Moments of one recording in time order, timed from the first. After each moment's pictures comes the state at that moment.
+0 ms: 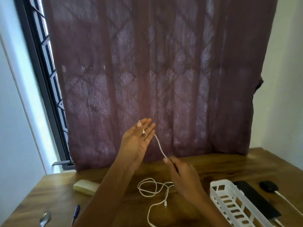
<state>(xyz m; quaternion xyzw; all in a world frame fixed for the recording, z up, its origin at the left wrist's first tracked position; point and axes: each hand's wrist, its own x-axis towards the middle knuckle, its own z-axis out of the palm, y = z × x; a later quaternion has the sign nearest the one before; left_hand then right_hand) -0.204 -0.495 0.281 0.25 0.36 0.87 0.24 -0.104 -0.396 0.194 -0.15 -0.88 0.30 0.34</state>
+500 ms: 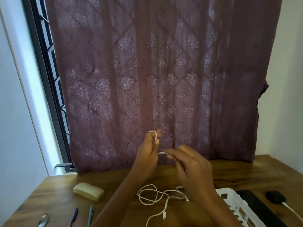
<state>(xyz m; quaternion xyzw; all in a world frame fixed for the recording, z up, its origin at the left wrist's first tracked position) -0.196 -0.468 0.243 0.45 0.67 0.59 -0.05 -0.085 -0.385 0.232 -0.04 -0.84 0.10 0.53</state>
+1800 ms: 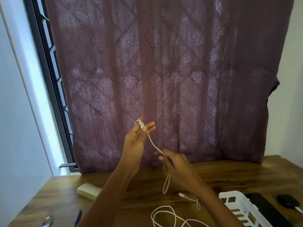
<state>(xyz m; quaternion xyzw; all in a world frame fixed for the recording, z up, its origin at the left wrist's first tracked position) -0.226 -0.477 0.269 0.36 0.55 0.75 0.04 -0.144 -0.362 0.215 -0.01 -0.90 0.33 0.30</state>
